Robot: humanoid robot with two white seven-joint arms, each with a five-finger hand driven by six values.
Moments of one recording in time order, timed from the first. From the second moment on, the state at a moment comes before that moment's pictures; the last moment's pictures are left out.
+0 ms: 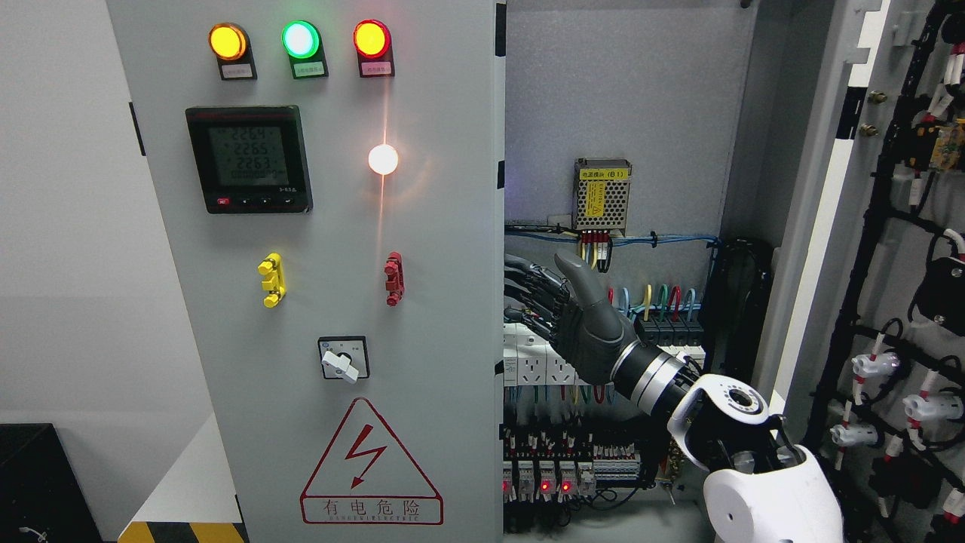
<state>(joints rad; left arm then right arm) 0.04 -0.10 0.12 0.03 0.00 -0.08 0.04 -0.87 -0.08 0.19 -1.31 -0.50 0.37 0.50</state>
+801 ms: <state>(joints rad) 0.04 -0.10 0.12 0.03 0.00 -0.08 0.04 -0.89 -0.08 0.19 -1.29 -0.50 0.37 0.61</state>
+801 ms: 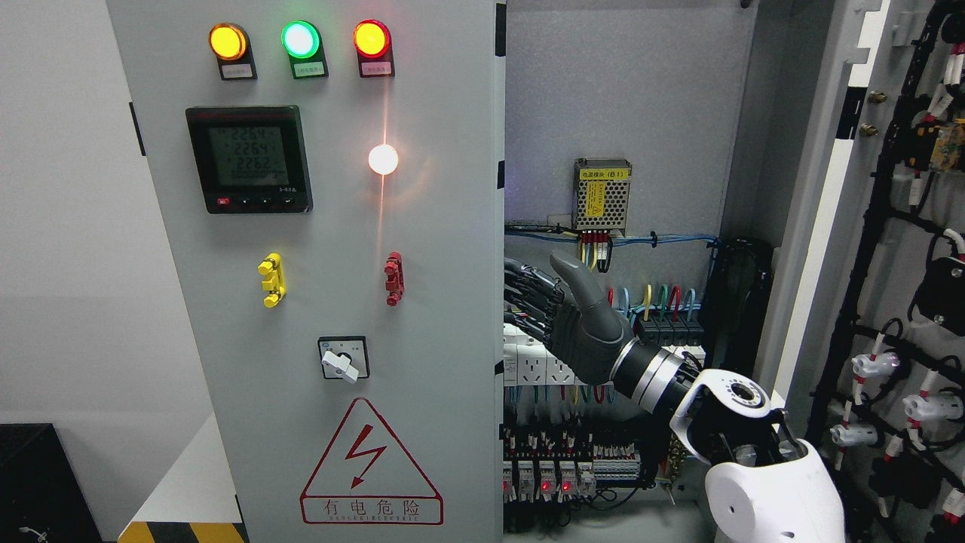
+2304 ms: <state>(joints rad) 0.04 -0.10 0.12 0.03 0.00 -0.08 0.04 -0.91 -0.09 0.19 -1.25 -0.49 0.37 0.72</state>
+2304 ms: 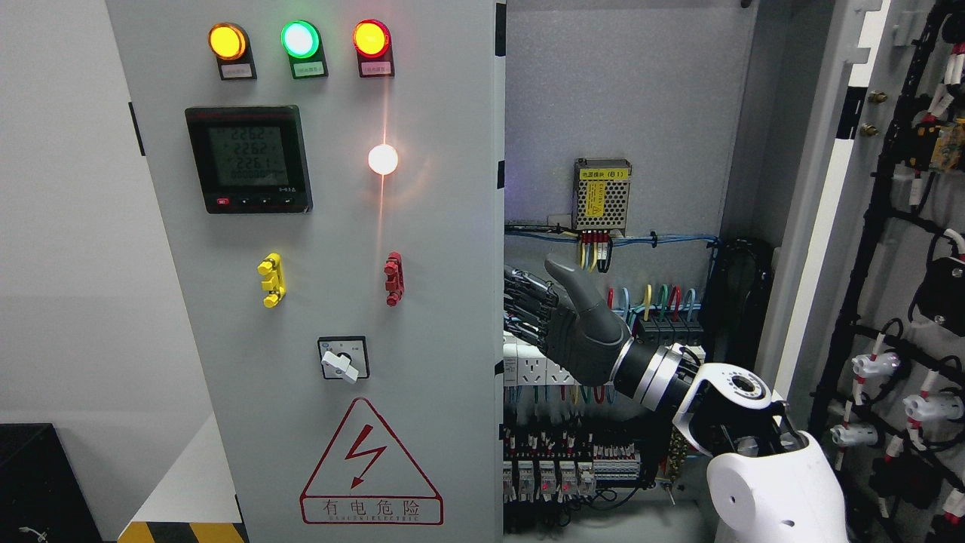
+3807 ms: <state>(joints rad) 0.04 -0.10 0.12 0.03 0.00 -0.08 0.04 -0.93 -0.09 0.19 -1.24 -0.49 0.37 0.77</state>
